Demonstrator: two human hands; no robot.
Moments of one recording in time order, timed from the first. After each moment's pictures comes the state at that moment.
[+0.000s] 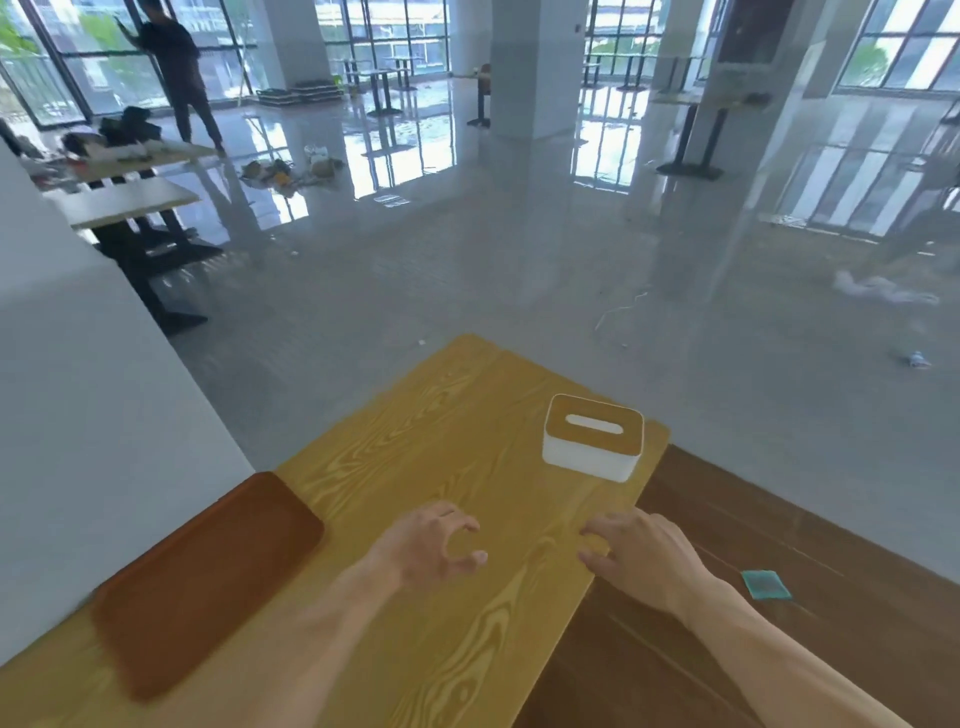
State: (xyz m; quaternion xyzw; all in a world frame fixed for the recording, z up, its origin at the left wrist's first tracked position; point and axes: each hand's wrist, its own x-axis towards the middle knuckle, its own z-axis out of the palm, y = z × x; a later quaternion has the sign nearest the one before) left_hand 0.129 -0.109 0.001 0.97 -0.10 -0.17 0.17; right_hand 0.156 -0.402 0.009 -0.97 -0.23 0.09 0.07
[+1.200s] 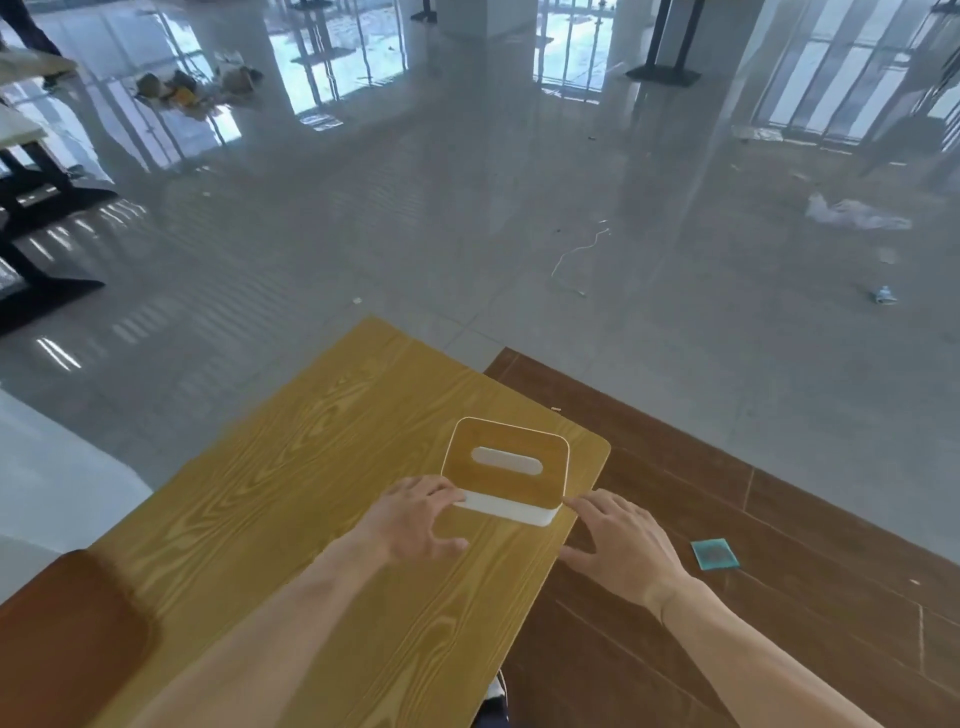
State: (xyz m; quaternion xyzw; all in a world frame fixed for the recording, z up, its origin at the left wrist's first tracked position) left_hand 0.355 -0.225 -0.062 0.95 -0.15 -0.23 0.12; right_hand 0.340 -0.523 -0.058 -0.97 -0.14 0.14 0.12
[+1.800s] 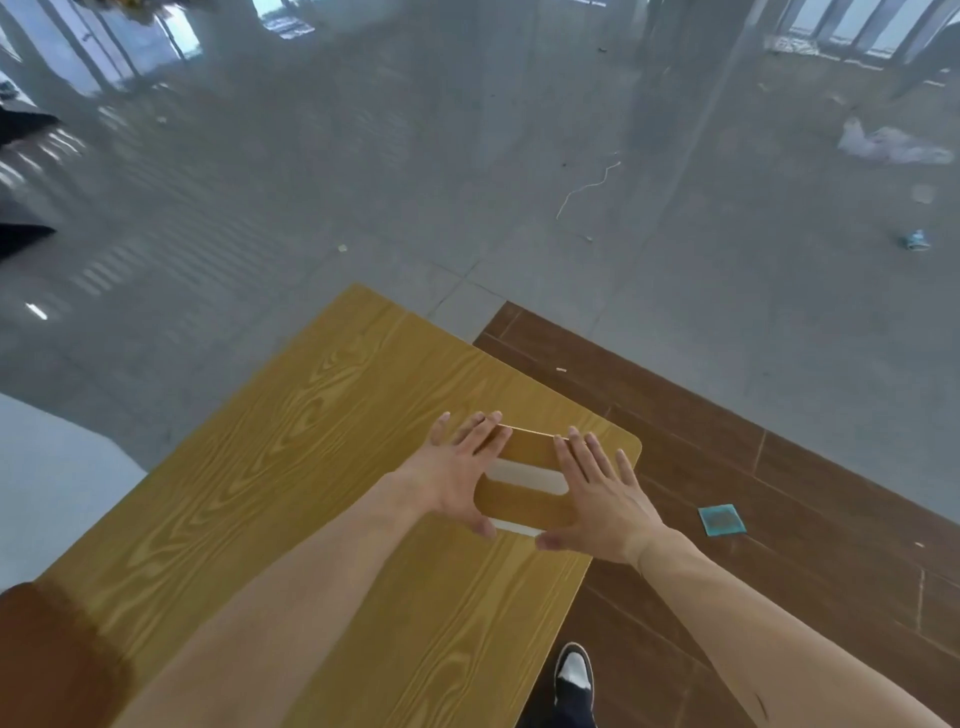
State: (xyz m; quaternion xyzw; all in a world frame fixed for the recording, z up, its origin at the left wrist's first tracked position) left_hand 0.477 -0.243 -0.108 0.93 -0.24 -0.28 -0.03; right_hand 0.441 -0.477 -0.107 -0.96 -0.15 0.25 0.07
